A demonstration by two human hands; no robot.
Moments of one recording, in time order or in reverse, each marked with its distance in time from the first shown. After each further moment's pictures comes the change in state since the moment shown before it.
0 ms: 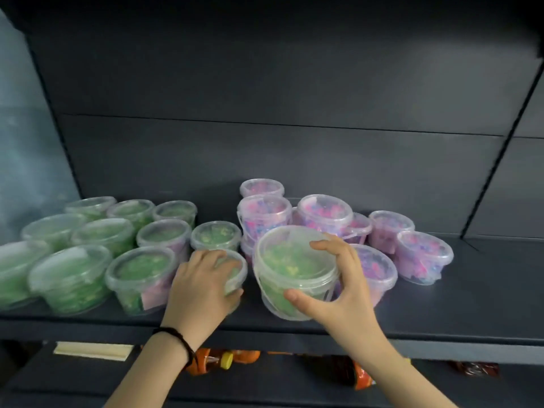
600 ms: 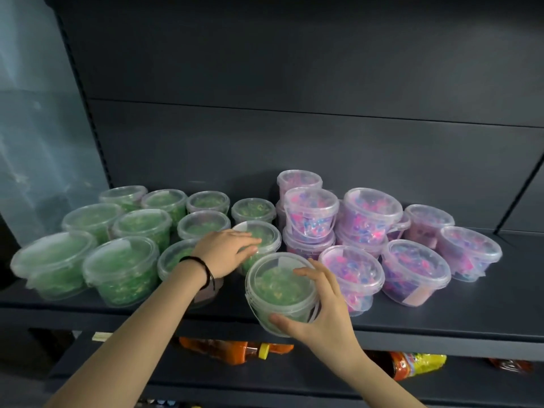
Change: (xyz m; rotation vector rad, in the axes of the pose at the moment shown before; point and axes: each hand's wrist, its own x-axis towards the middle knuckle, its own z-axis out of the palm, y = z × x) left_hand 0.058 -0.106 0.010 -0.108 -0.441 0.066; right_hand -0.022 0.016 0.107 -0.131 -0.177 0.169
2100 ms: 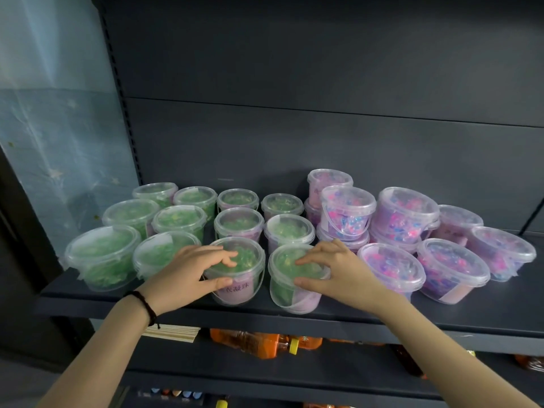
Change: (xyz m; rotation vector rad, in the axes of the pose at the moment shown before) left_hand -0.109 -0.083 -0.021 -0.220 0.049 0.088; right_hand 0.067 -0.021 0.015 -0.507 -0.327 -0.140
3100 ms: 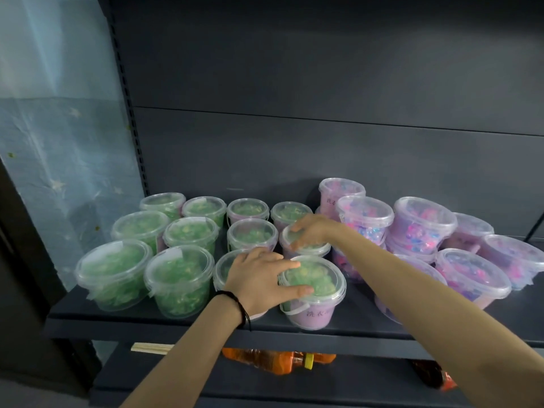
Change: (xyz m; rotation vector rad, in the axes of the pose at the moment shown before) left_hand 0.052 0.055 0.019 0.130 -0.094 -0.129; right_hand 0.152 -0.017 0.000 -0.255 -0.451 0.392
